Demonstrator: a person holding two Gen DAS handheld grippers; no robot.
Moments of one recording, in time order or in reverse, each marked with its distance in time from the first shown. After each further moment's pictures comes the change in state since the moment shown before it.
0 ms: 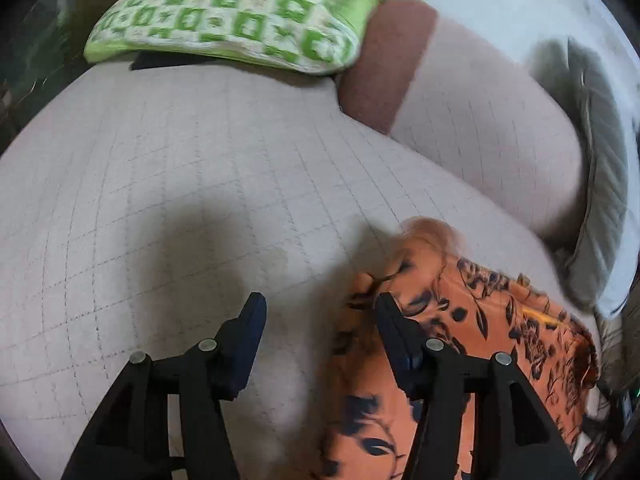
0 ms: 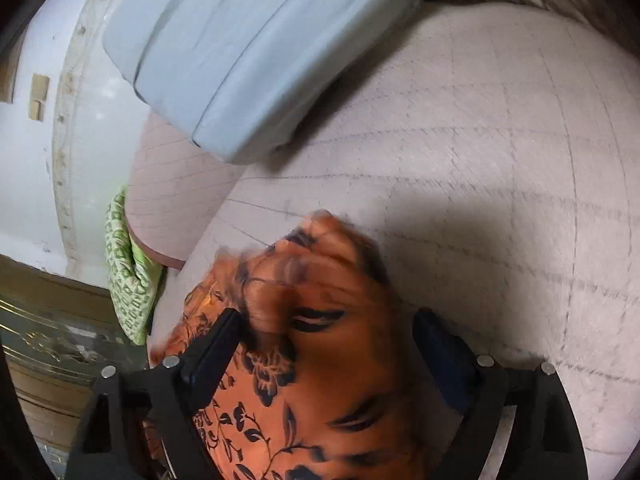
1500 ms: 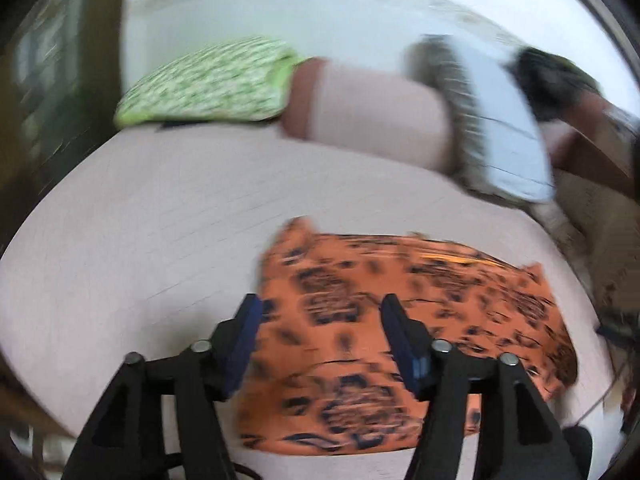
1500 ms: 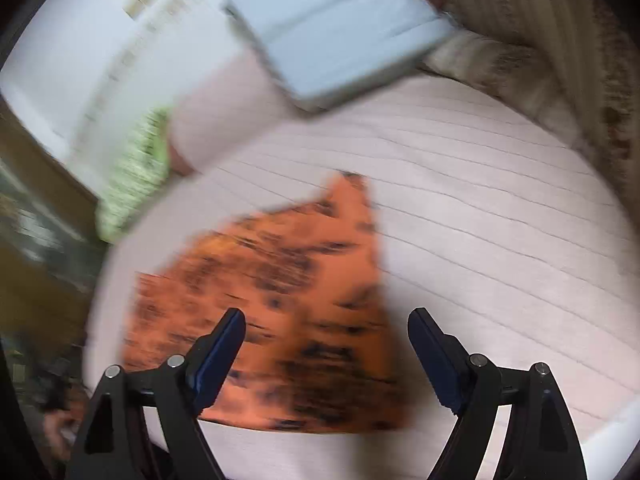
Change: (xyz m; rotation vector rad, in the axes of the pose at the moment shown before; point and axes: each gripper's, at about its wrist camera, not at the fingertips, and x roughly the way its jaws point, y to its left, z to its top) left arm -0.252 -0.034 -0.248 0.319 -0.188 -0.069; right arm -0.160 0.056 -0.151 -0.301 0.018 -0.067
